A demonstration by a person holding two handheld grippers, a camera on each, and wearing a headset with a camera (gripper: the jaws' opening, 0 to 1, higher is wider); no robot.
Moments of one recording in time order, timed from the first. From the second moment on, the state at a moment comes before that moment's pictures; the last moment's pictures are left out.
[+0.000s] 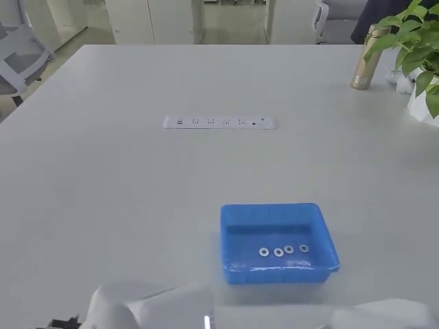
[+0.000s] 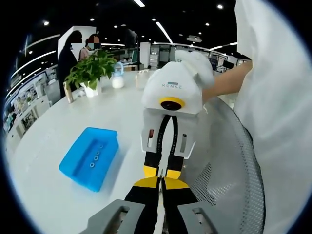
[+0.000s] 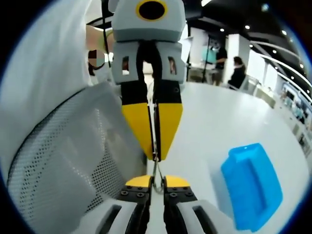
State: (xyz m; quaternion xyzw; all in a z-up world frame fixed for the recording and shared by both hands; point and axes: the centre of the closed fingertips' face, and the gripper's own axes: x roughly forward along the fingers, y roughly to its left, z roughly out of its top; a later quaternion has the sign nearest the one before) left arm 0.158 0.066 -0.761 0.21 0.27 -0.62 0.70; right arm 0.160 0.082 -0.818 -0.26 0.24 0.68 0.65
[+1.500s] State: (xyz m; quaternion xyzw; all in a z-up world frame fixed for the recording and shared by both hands) left arm 0.190 0.076 -0.780 0.11 0.19 -0.44 0.87; right arm 0.251 0.056 -0.742 -0.06 0.25 0.53 0.81
